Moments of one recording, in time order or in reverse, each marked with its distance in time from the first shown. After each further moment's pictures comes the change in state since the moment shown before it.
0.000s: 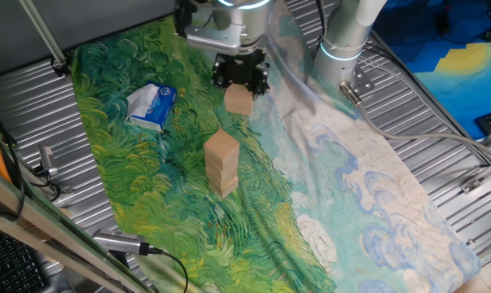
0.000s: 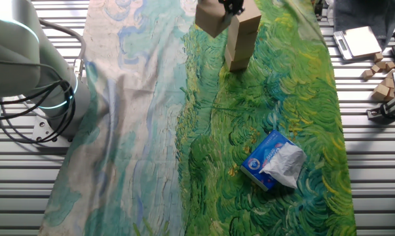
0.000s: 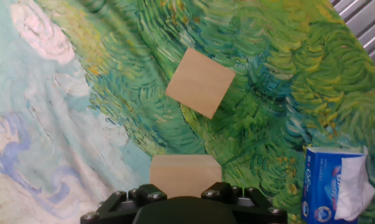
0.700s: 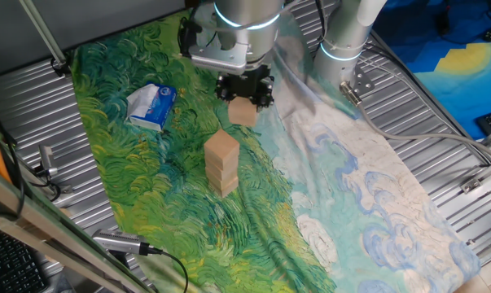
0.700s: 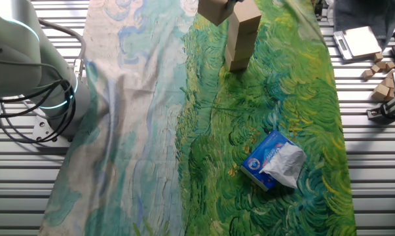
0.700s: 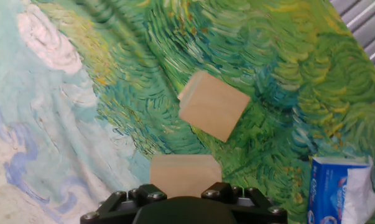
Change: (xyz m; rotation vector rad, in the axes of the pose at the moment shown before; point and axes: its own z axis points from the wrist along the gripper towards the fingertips) arm -0.024 0.012 0.000 -0.007 0.019 0.024
